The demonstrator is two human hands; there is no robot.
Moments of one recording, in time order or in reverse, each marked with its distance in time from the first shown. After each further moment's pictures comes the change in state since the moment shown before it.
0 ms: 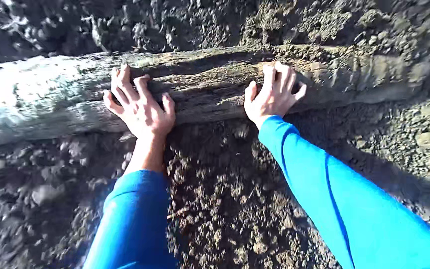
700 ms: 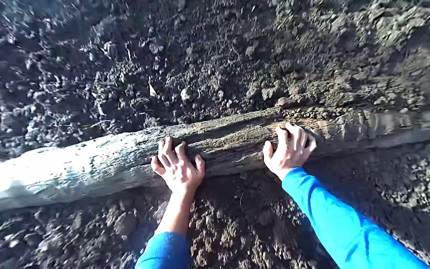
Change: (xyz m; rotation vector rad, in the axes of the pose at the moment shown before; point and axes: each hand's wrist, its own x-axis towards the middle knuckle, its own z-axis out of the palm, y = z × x) left_hand 0.065 0.011 0.028 0.010 0.098 -0.056; right_hand 0.085 -0.009 0.039 0.104 0.077 -0.163
